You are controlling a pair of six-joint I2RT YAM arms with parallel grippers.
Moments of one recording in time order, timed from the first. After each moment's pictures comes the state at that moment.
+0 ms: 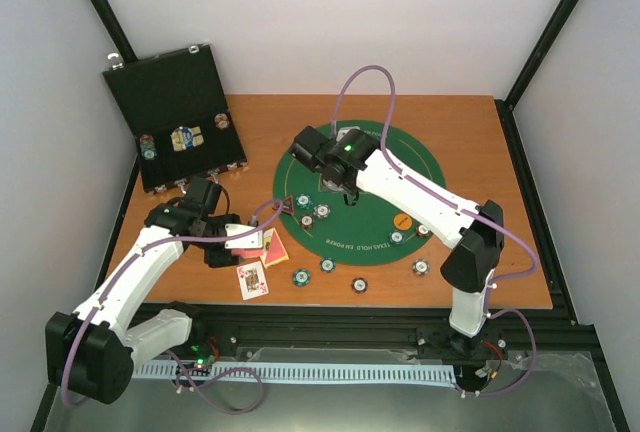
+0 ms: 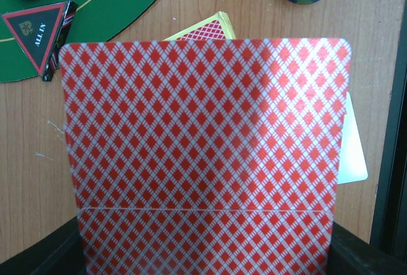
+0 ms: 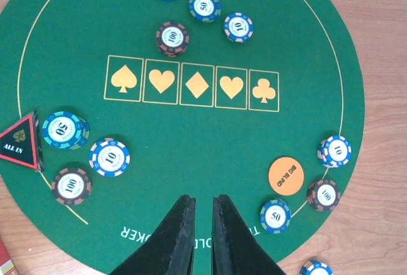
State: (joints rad) left arm -0.28 1.04 0.78 -0.99 0.28 1.19; right arm 0.91 1.86 1.90 -1.36 0.57 0.83
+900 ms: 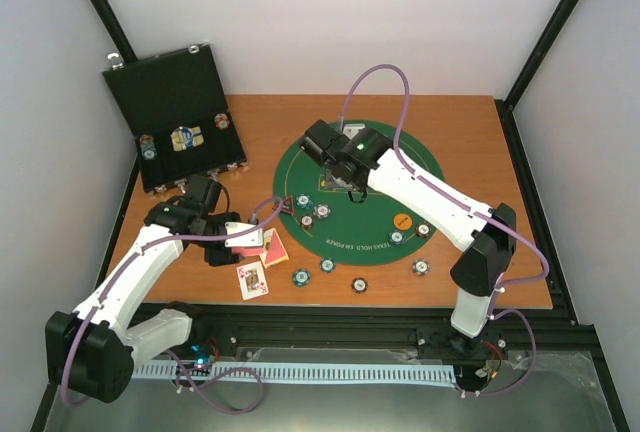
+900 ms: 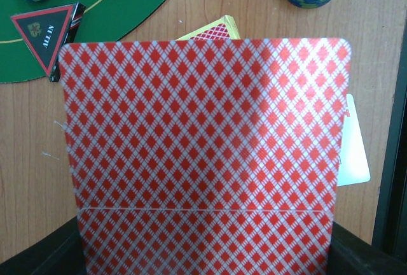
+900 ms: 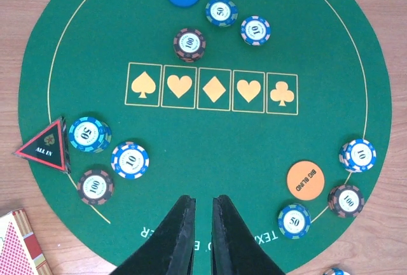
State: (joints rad) left arm -0.28 1.04 0.79 -0.99 0.28 1.18; right arm 0.88 1.80 1.85 -1.28 0.50 0.81
